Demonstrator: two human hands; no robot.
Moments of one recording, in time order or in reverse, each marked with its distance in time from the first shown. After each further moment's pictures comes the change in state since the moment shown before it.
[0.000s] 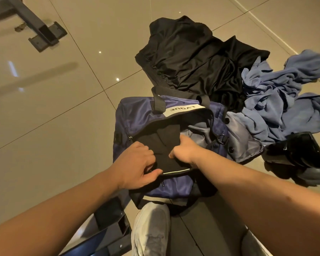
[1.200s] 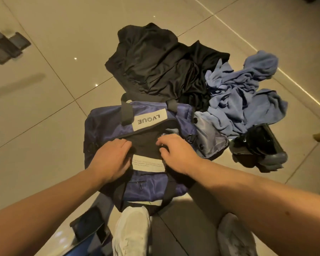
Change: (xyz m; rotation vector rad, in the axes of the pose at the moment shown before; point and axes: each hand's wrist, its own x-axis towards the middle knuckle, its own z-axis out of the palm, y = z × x) left_hand 0.034 -0.004 0.001 0.142 -0.168 -0.332; right_hand -0.036 0.046 -0.050 -0.434 0.235 -0.567
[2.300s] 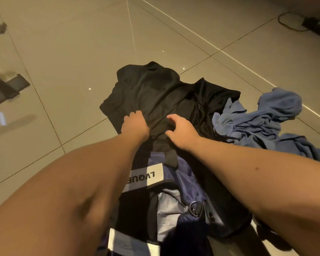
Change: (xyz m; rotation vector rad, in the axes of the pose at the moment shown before) left_hand 0.297 0.004 -0.064 -0.315 0.137 -0.546; right_hand 0.217 0.074 -0.100 0.164 0.223 0.089
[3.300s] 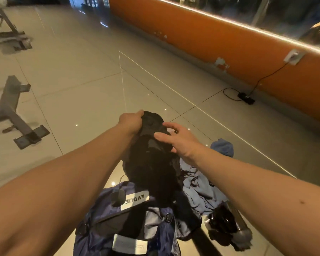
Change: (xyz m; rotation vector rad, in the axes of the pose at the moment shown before) left_hand -0.135 0.100 -0.272 -1.165 -0.034 -0.148; right_hand -0.177 -0.194 -0.212 0.759 -0.028 0.052
